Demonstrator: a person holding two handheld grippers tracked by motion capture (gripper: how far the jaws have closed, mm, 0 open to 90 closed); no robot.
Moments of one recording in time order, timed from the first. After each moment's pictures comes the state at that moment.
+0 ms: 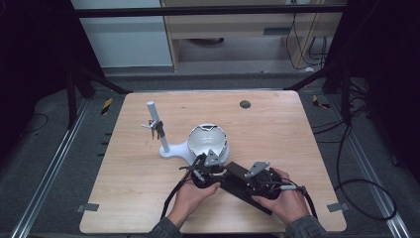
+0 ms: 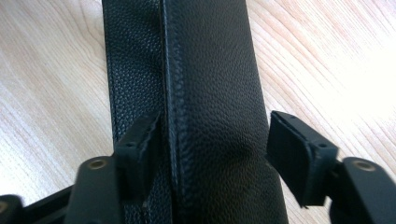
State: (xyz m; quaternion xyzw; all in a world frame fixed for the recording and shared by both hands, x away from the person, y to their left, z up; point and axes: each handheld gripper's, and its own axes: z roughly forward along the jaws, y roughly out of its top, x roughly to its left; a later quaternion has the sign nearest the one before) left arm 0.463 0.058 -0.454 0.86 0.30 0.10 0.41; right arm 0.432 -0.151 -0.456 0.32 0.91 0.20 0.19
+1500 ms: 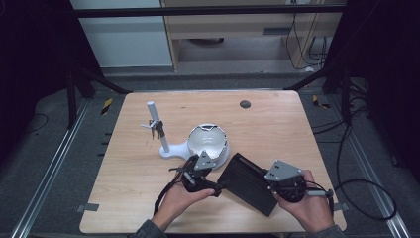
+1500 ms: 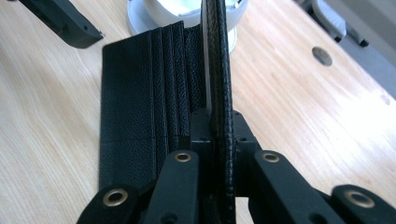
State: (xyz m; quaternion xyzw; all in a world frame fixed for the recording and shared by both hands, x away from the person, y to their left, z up) left arm 0.448 0.079 -0.431 0.86 0.26 0.10 0.43; right arm 0.396 -0.187 -0.394 0.26 0.87 0.32 0.28
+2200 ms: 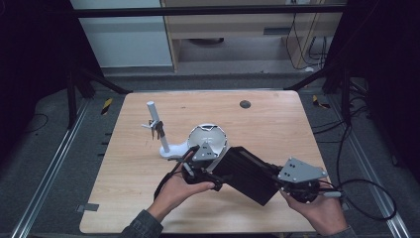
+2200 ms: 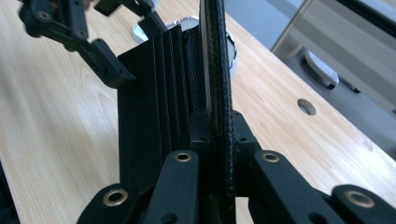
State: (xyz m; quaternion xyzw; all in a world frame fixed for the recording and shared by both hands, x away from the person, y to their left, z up) left arm 0.460 0.077 -0.403 0.86 0.23 0.08 0.45; right arm 0.381 -0.200 -0.358 0.22 0.84 0.40 0.30
